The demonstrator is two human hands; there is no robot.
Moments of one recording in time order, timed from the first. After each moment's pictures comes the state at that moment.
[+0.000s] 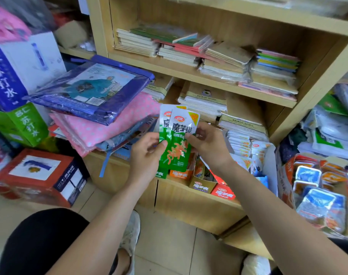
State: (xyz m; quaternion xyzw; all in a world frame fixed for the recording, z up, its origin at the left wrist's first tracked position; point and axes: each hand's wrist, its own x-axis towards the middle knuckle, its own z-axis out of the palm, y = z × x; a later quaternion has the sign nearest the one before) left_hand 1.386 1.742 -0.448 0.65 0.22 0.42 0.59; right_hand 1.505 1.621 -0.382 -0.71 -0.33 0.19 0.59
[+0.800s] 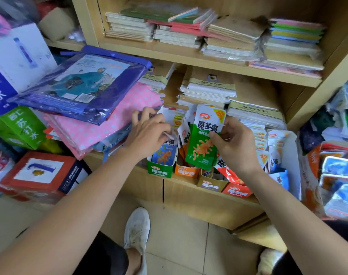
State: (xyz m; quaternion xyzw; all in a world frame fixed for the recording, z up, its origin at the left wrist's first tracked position) left_hand 1.437 1.826 -0.456 0.97 0.11 0.23 0.00; right_hand 1.542 1.596 -0.416 -0.77 -0.34 0.02 0.54
